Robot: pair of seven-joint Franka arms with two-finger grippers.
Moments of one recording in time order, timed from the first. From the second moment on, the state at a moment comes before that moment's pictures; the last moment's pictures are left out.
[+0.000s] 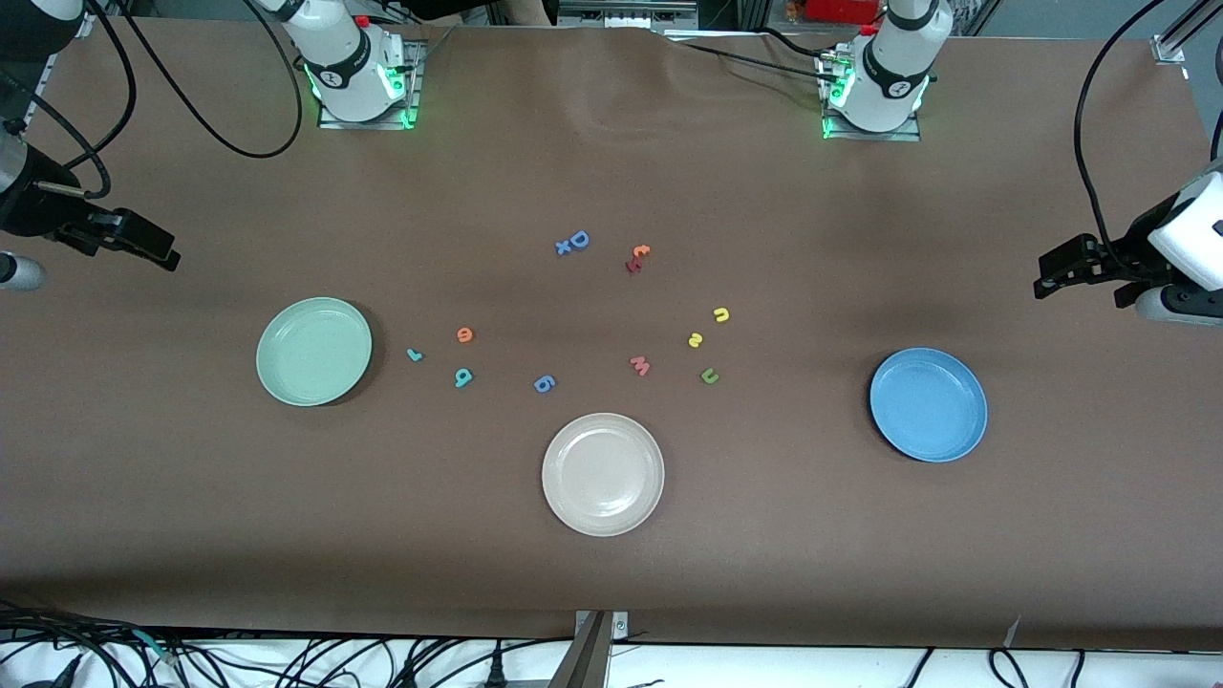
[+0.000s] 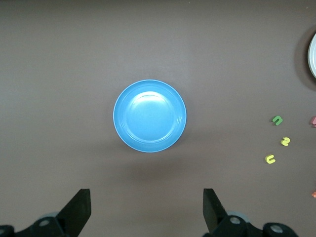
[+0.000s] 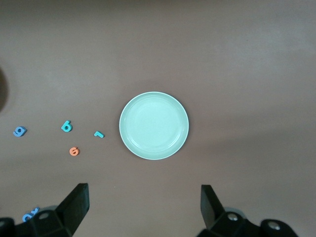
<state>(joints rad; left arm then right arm) -0.13 0.10 0.18 -1.60 -0.05 1.70 0.14 -0.01 0.06 0.03 -1.57 -0.02 1.62 0.20</state>
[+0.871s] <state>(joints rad) -0.13 0.10 0.18 -1.60 -0.05 1.70 0.14 -0.09 0.06 0.02 -1.57 -0.02 1.63 0.20</state>
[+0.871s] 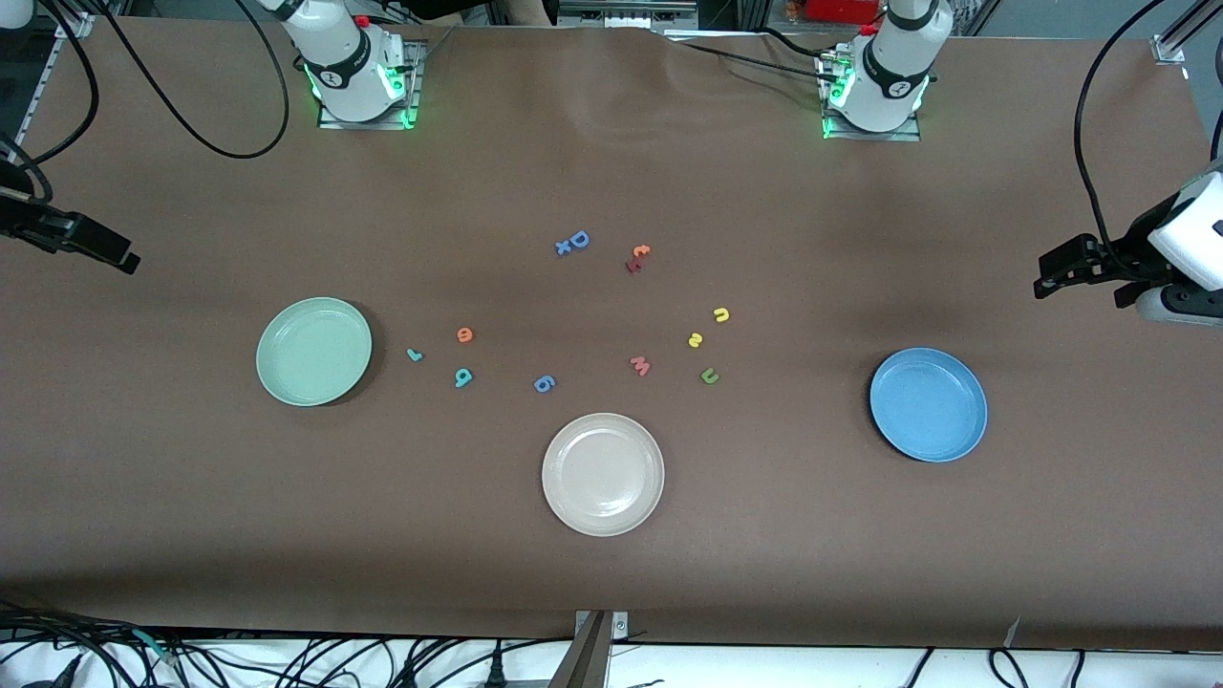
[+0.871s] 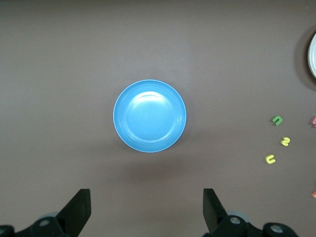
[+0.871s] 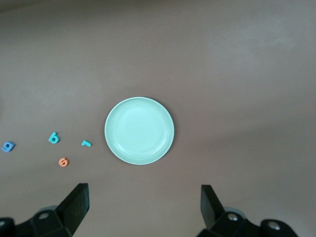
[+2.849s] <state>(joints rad) -0.14 0.15 0.13 -1.62 -0.05 1.69 0.14 0.02 0.32 0.15 -1.86 -0.02 2.06 0.45</state>
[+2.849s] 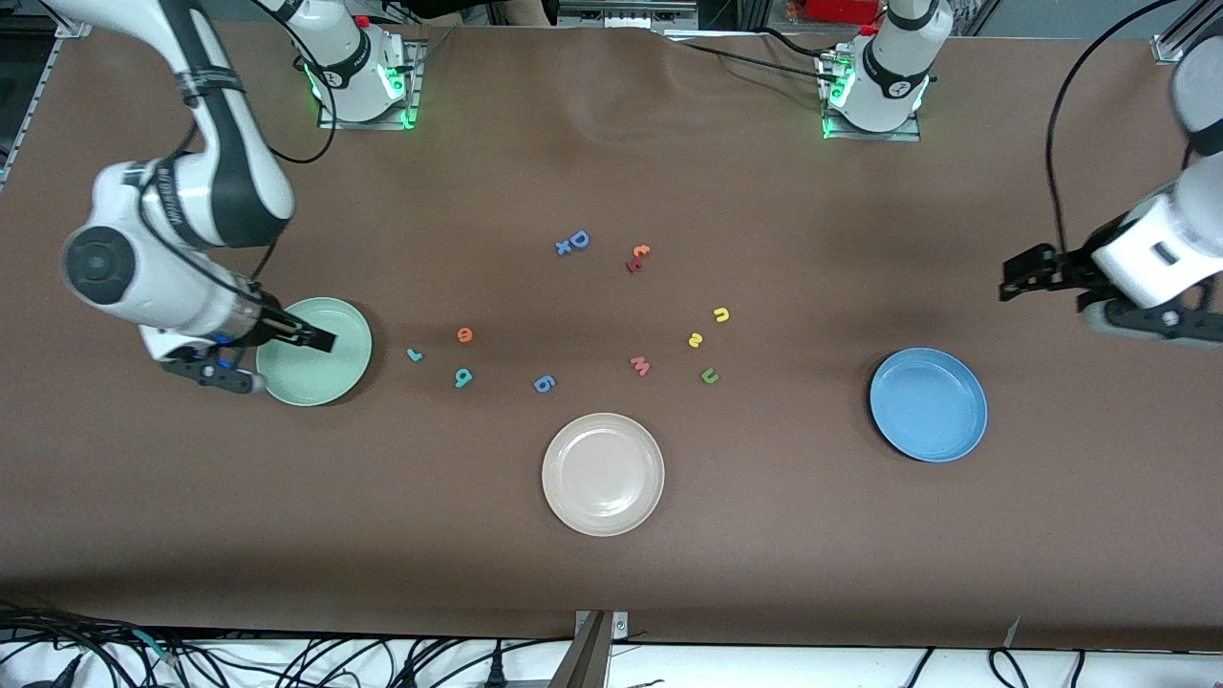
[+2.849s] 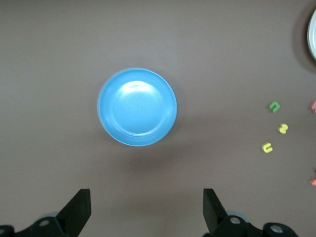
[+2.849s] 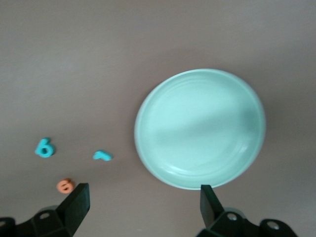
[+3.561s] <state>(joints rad) -0.19 0.40 0.02 -1.63 -0.13 1.80 0.12 0.25 0.51 0.15 -1.87 -0.02 2.29 0.75</state>
